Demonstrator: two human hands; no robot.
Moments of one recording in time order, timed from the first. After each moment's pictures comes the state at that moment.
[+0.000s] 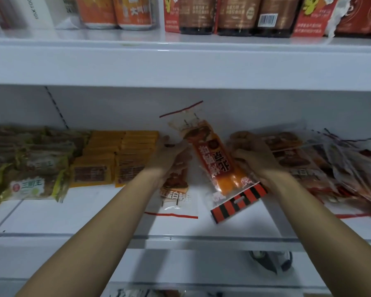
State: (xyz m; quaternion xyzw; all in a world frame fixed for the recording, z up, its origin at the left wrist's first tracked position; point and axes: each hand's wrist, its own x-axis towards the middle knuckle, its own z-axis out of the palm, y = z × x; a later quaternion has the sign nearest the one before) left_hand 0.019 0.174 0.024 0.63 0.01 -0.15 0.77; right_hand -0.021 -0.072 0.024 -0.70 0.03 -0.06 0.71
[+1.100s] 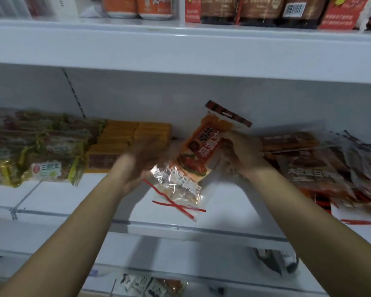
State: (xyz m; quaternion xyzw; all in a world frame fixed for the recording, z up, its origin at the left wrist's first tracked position) left_hand -0.009 0.266 0.015 0.55 -0.02 -0.13 0.82; right_hand 0.010 -0.009 0.022 -0.61 0.15 -0.03 0.78
